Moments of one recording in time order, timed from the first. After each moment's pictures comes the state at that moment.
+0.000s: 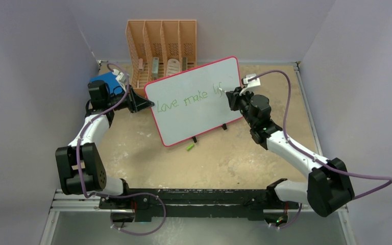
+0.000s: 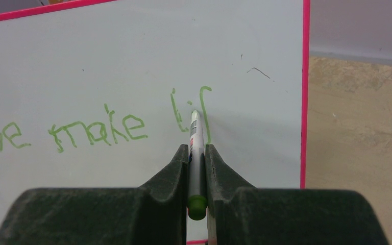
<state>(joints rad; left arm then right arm) 0.18 1.42 0.90 0.12 1.23 -0.21 0.46 1.24 0.74 0.40 0.08 0.18</state>
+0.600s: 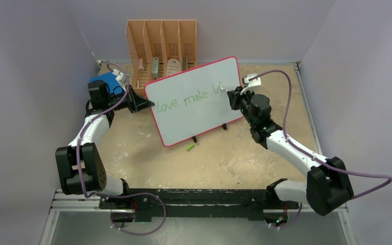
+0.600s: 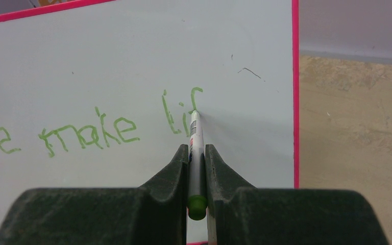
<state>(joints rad) 0.18 1.42 0.90 0.12 1.23 -0.21 0.45 1.25 0.74 0.41 0.09 0.18</state>
